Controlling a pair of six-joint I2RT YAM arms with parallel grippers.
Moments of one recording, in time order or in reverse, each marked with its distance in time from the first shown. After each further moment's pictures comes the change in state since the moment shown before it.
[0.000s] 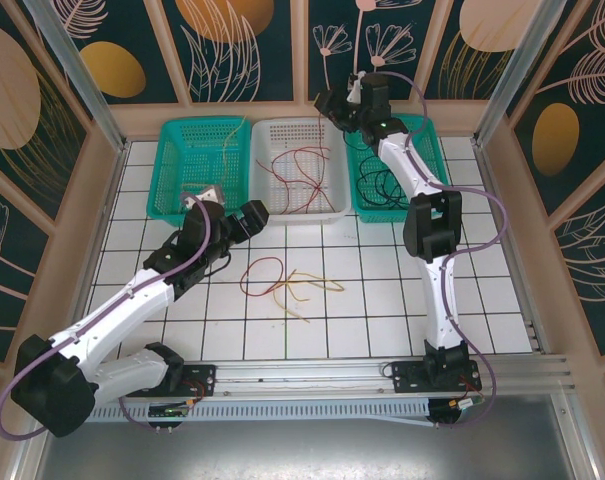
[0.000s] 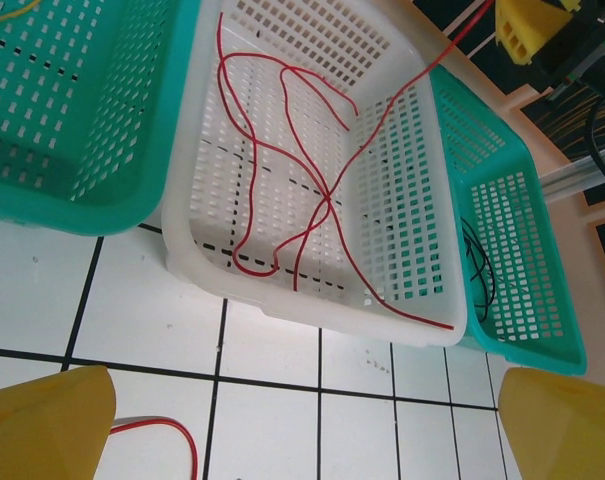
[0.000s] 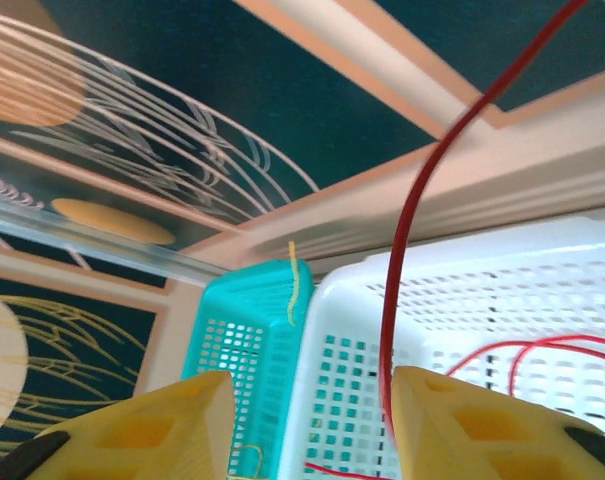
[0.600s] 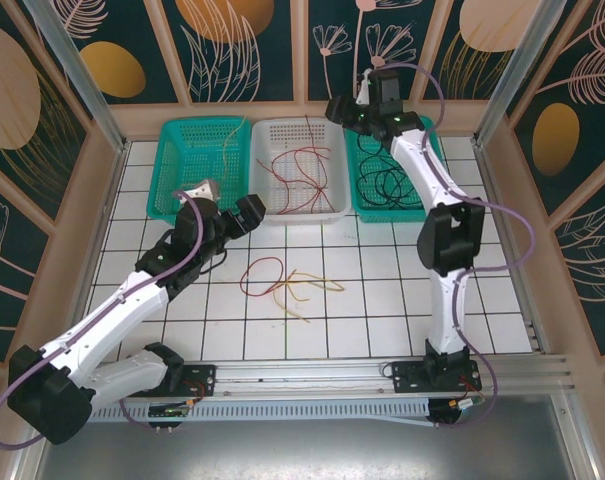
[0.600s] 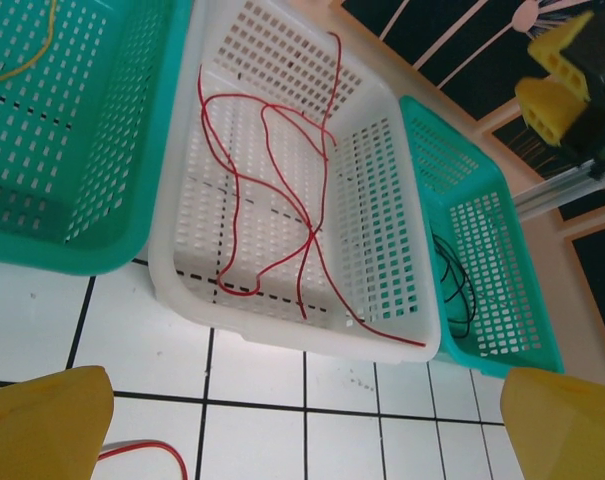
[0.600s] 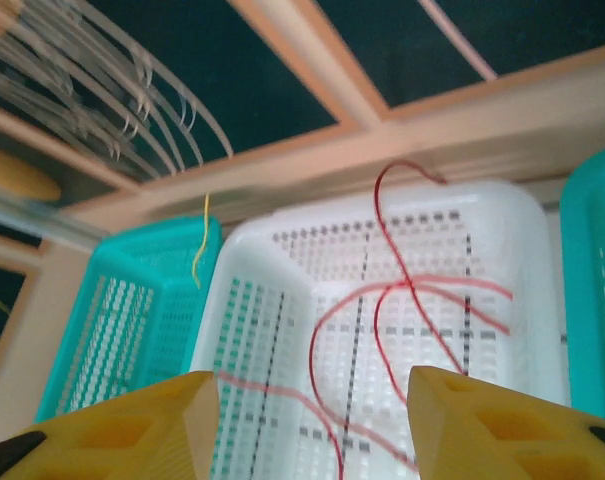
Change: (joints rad) left arm 0.005 -0.047 0.041 -0.028 -0.024 0.037; right arm 0.032 -0.298 -0.212 -0.250 0.195 -0.299
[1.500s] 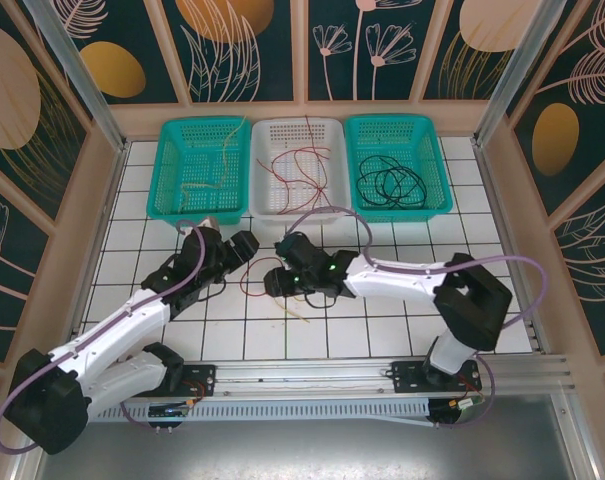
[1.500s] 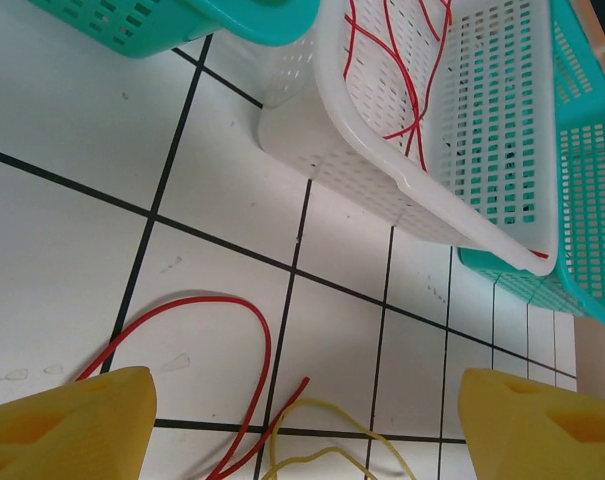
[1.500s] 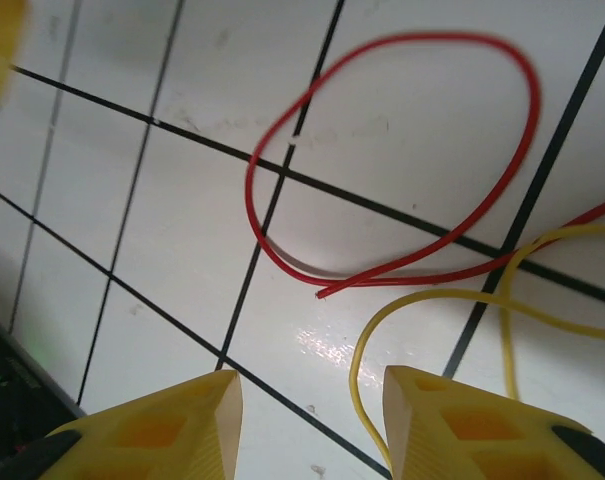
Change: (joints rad) left arm 0.005 -0.062 -0.255 0.005 0.095 -0.177; right arm 0.743 -0.435 -1.054 0.231 0.193 0.272
